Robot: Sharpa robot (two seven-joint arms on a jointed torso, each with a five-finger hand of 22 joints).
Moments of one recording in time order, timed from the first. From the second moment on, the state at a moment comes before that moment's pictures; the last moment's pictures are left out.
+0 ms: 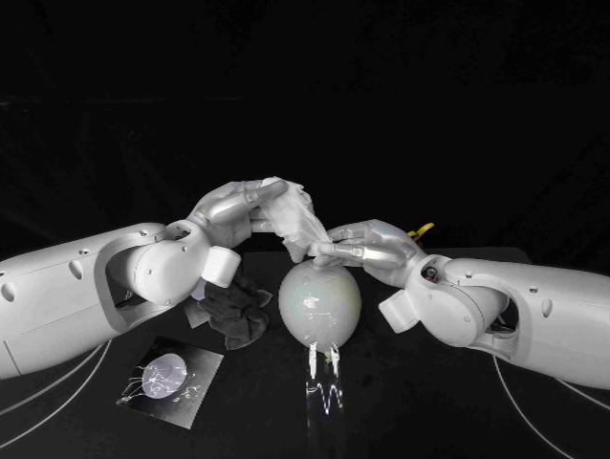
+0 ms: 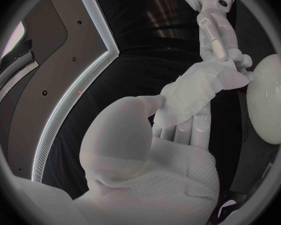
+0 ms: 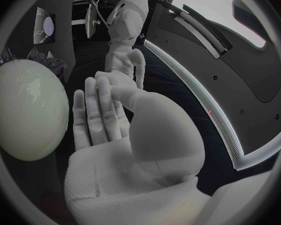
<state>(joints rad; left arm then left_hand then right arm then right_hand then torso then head) 1.35 -0.78 -0.03 1.54 0.12 -0.07 0.28 1.38 0.02 0.67 0.14 0.05 0.78 0.20 0.55 0.27 1.13 0.15 0.06 0.06 1.21 0.08 0.12 0.24 0.17 1.26 0.16 0.21 0.08 1.30 -0.84 -0.15 1.66 -0.08 -0.24 0.32 1.41 -0.03 0.60 -0.04 0.26 0.98 0.19 0.24 0.42 1.28 0.13 0.08 0.09 1.07 0.12 0.18 0.34 0.18 0.54 0.24 0.46 0.62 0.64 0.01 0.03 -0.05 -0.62</state>
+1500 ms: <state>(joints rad) 1.35 -0.77 -0.03 1.49 0.12 -0.07 0.27 1.38 0.01 0.67 0.14 0.05 0.78 0.20 0.55 0.27 1.13 0.15 0.06 0.06 1.21 0.08 0.12 0.24 0.17 1.26 0.16 0.21 0.08 1.30 -0.85 -0.15 1.63 -0.16 -0.29 0.23 1.15 -0.15 0.50 -0.04 0.07 0.81 0.21 0.08 0.39 0.98 0.22 0.13 0.07 0.90 0.18 0.19 0.31 0.17 0.53 0.29 0.39 0.58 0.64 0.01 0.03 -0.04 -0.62</state>
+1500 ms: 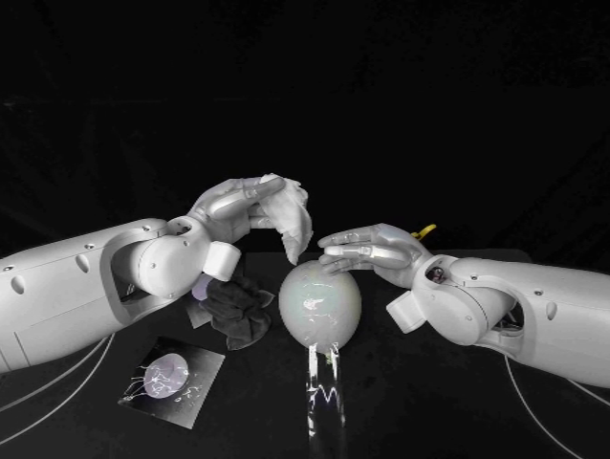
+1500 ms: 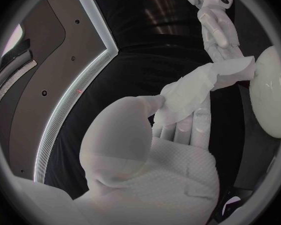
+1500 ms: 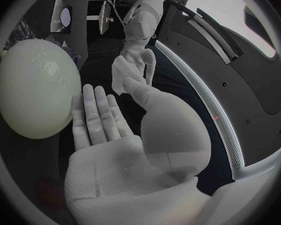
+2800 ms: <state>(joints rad) 1.36 -0.76 -0.03 1.50 0.12 -0.06 0.26 1.38 0.01 0.67 0.14 0.05 0.78 0.20 0.55 0.27 1.13 0.15 0.06 0.06 1.21 0.08 0.12 0.24 0.17 1.26 0.16 0.21 0.08 1.32 -0.70 -0.15 1.49 -0.10 -0.24 0.31 1.39 -0.03 0.15 0.20 0.05 0.91 0.22 0.14 0.41 1.08 0.17 0.20 0.07 0.90 0.15 0.31 0.26 0.18 0.62 0.29 0.18 0.35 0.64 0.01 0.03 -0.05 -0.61</state>
